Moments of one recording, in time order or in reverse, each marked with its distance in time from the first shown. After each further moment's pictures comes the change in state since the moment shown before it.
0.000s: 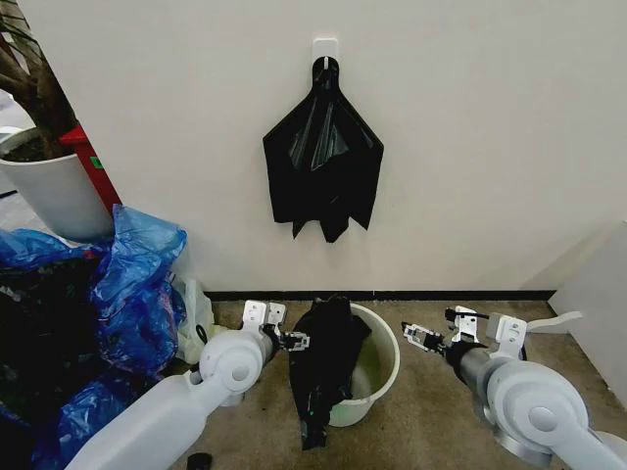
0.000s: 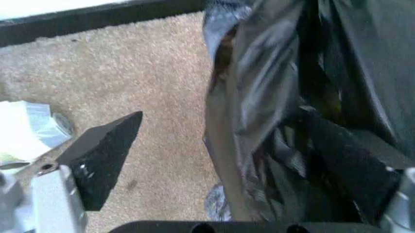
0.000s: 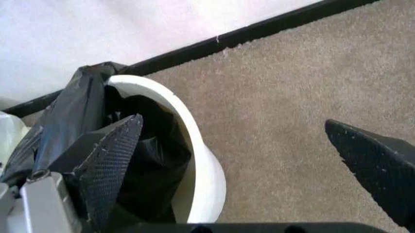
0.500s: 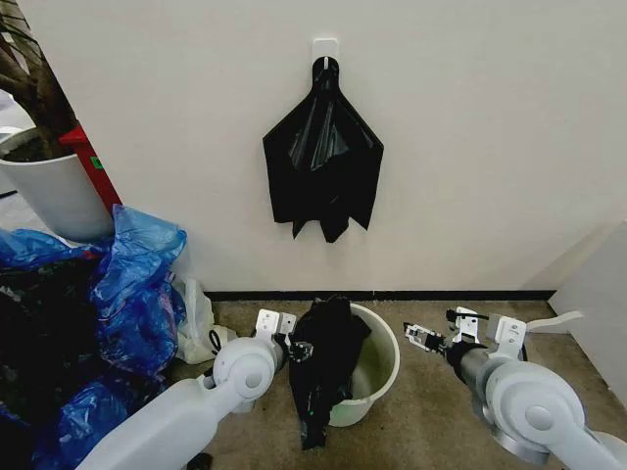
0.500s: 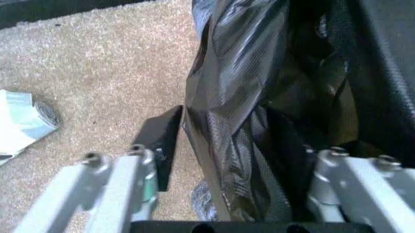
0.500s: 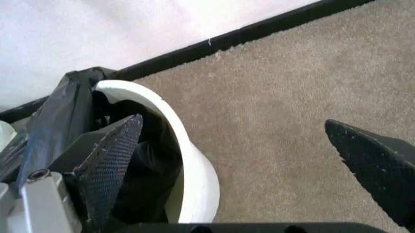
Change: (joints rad) left arm -0.015 -0.023 0.045 0.040 -0.005 0.000 -0.016; right arm -0.004 0.004 0.009 -0.017 -0.012 0.002 0.000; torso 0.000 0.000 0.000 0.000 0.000
